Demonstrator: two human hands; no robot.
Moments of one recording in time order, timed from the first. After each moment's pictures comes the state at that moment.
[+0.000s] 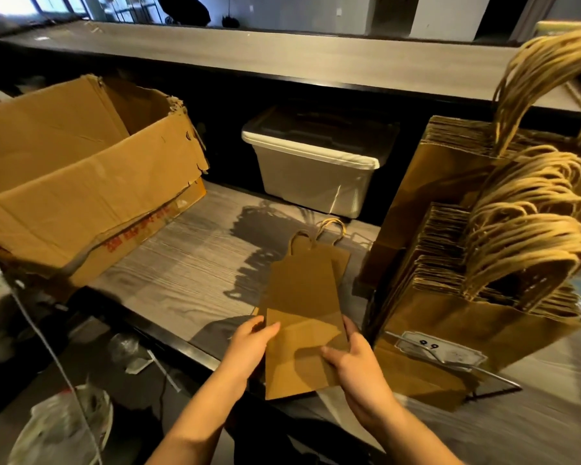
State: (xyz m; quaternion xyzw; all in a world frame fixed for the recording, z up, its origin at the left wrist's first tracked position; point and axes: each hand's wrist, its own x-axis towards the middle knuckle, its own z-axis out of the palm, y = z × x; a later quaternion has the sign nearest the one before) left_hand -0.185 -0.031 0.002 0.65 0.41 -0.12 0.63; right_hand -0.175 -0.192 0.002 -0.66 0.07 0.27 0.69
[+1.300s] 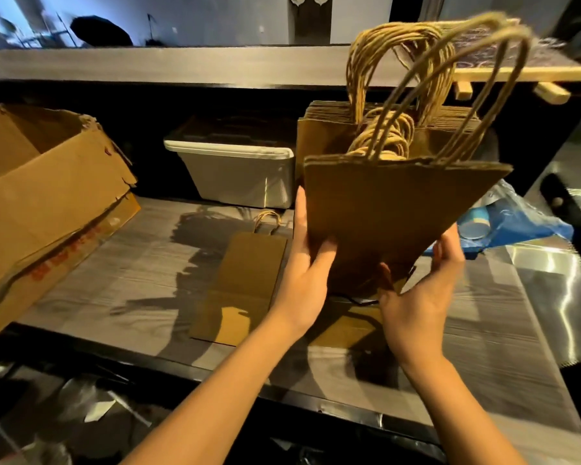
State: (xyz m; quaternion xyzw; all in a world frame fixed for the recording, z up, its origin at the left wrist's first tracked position) left_hand -0.179 -0.175 0.098 0.69 -0.07 0.02 0.72; right_hand -0.188 -0.309 0.060 -0.78 -0.05 -0.38 0.49
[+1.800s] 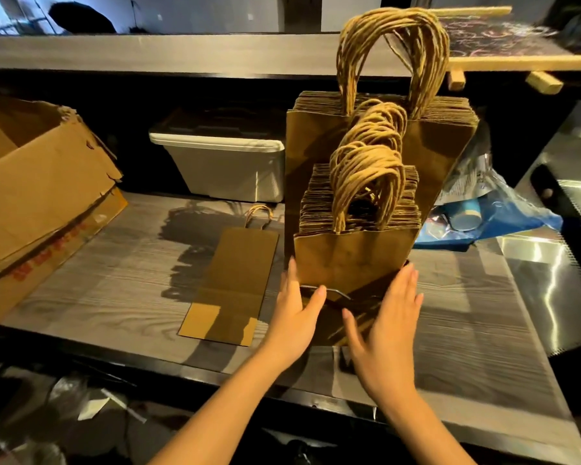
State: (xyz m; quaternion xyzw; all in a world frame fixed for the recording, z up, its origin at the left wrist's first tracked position) left_hand -0.184 -0.168 0.019 0.80 0.03 -0.11 0.58; right_hand -0.219 -0.298 0.001 -0.93 0.03 -0.20 0.32
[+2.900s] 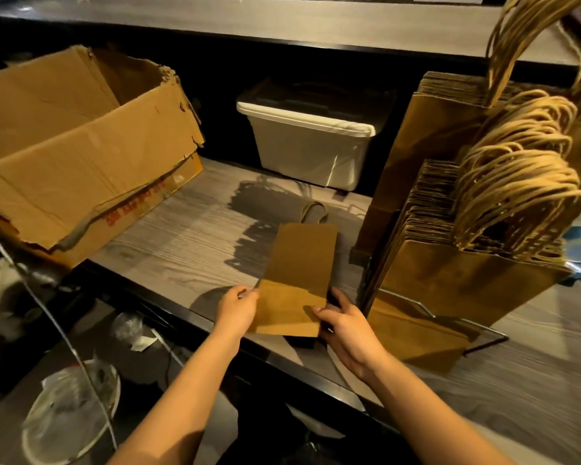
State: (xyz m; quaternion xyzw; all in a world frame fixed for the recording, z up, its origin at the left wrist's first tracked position) left_hand -0.186 -0.019 -0.013 0.72 0.45 -0.09 0.53; right_hand -0.175 -0.192 -0.017 -0.53 0.15 0.32 0.77
